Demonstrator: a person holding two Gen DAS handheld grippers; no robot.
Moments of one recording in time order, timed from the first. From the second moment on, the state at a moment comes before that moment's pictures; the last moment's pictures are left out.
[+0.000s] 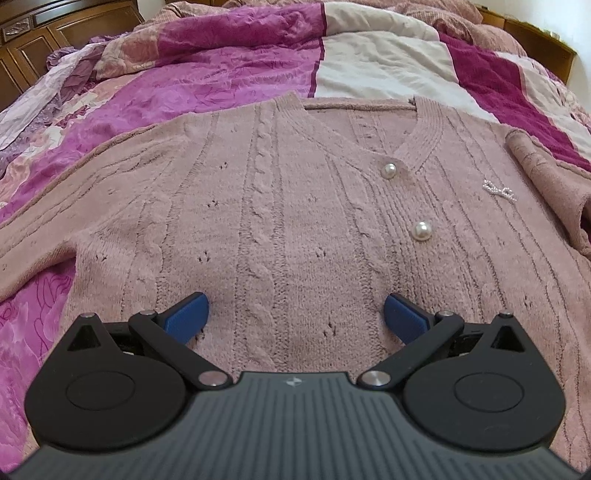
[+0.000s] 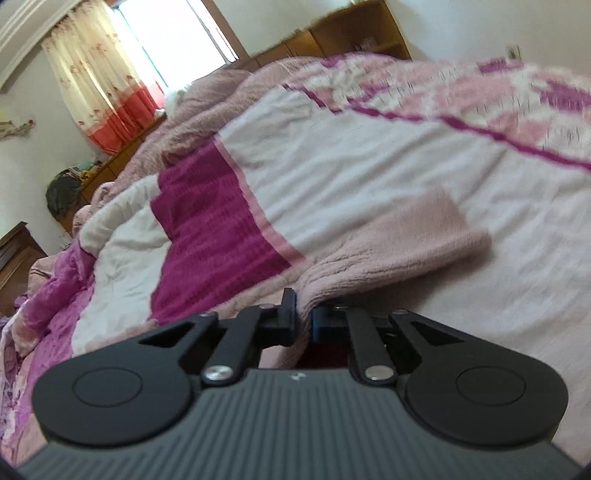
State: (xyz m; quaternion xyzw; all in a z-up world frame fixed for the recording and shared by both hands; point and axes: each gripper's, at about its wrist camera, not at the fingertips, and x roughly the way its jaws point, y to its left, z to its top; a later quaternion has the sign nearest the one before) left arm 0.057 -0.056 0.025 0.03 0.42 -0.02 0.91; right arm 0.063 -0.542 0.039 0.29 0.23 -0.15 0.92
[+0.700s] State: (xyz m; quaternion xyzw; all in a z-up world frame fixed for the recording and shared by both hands) left arm 0.032 -0.025 0.067 0.05 0.40 0.01 0.92; right arm 0.052 -0.452 0.153 0.25 0.16 -0.03 0.95
